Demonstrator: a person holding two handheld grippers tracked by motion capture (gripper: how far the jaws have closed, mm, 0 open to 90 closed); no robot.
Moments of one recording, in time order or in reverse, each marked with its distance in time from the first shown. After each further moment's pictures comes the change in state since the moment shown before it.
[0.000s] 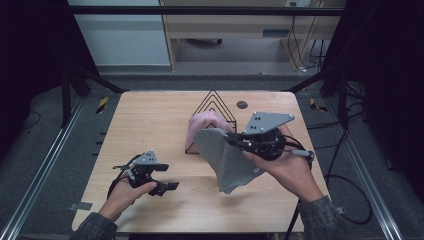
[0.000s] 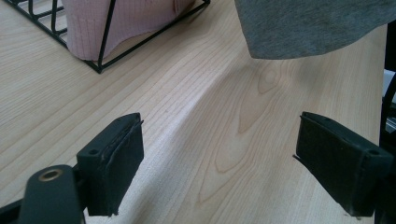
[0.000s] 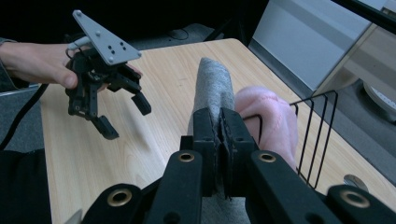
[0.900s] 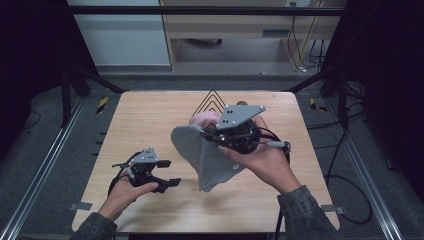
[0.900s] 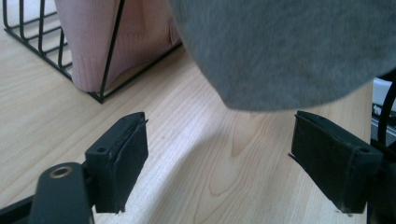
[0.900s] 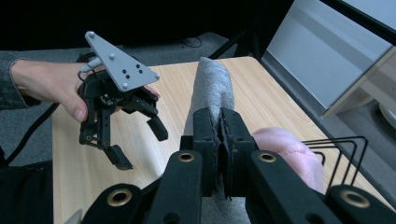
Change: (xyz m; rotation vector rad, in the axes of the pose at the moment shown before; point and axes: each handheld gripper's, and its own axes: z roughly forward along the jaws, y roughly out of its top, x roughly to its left) left arm -0.006 0.013 -0.007 -0.063 0.010 0.031; right arm 0.015 0.039 0.032 -0.017 0.055 -0.056
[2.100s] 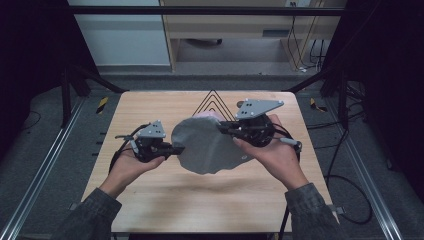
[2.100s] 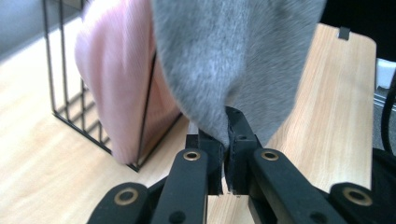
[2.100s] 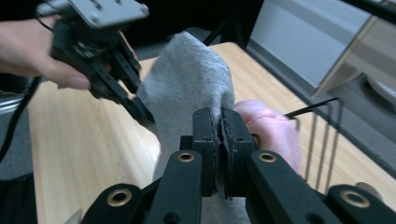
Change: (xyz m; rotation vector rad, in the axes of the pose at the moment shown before) left arm -0.003 0.090 -0.018 0.022 0.033 0.145; right arm -0.029 -0.026 -0.011 -0.005 -0.072 0.129
